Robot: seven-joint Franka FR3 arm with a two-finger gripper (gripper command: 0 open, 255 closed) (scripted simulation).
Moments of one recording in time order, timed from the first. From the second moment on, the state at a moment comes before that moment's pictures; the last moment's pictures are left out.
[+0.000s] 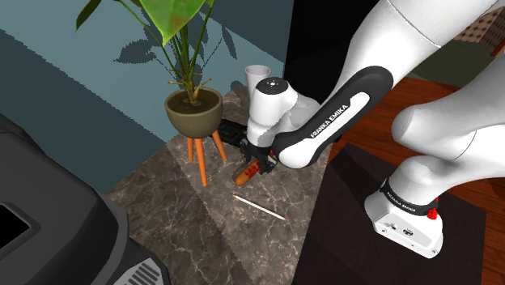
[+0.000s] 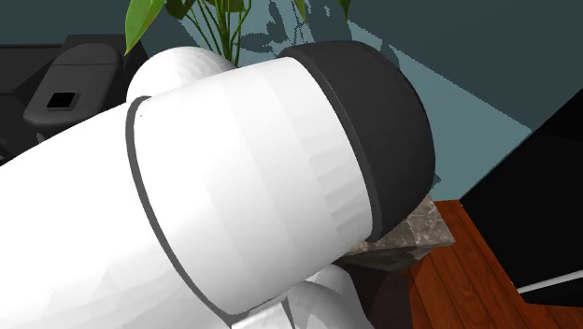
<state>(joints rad) -1.32 -0.21 1.91 -2.61 0.15 2.78 1.96</state>
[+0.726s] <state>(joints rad) -1.26 -0.19 1.84 -2.61 0.11 2.76 1.99</state>
